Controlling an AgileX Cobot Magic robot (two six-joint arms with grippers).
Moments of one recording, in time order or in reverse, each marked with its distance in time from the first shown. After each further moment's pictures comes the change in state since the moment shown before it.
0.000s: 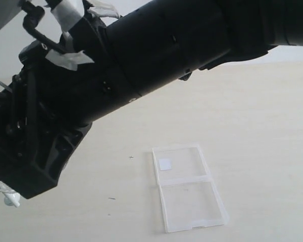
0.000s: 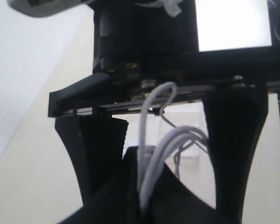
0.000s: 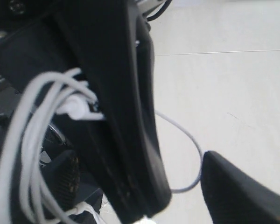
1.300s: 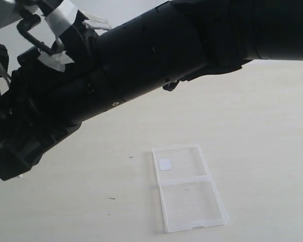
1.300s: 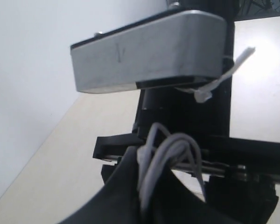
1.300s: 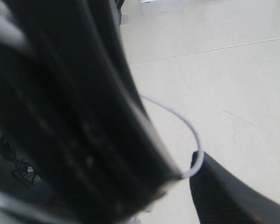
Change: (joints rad) left arm 0.000 0.000 0.000 -0.073 -0.155 -0.042; right arm 0.000 0.056 -0.004 0.090 -0.053 0.023
